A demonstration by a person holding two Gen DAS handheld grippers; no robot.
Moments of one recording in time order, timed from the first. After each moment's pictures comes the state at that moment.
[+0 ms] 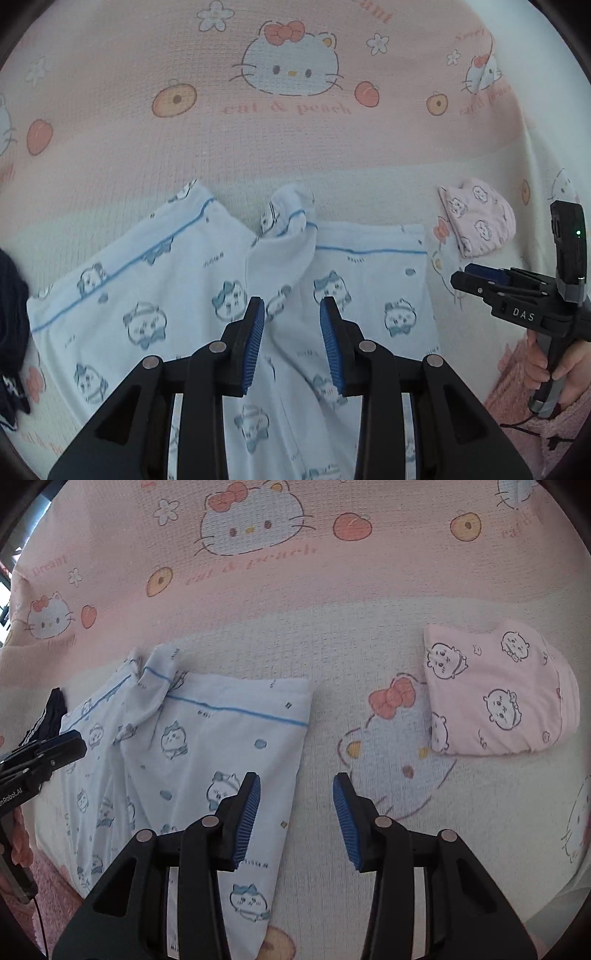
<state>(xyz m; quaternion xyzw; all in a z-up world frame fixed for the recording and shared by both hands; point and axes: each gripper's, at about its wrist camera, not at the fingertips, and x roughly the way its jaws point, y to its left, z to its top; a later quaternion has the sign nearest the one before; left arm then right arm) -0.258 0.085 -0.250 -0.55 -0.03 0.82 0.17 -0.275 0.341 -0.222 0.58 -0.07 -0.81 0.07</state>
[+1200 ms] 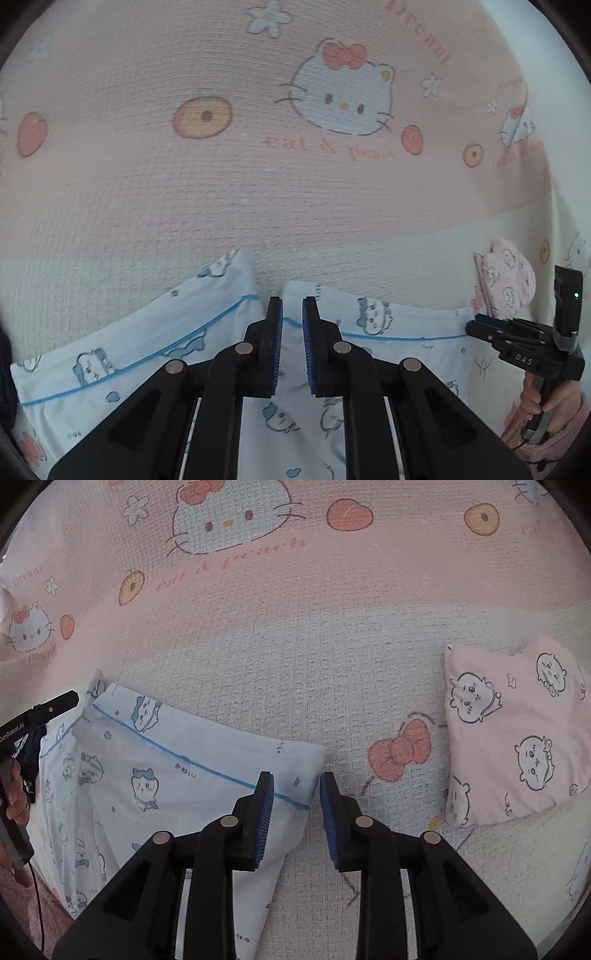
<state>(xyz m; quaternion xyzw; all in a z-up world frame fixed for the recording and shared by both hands) -0.334 0.051 -0.278 -0.53 -0.08 0.83 0.16 -0.321 0.355 -0.255 0.59 -0.07 -0.81 0.06</state>
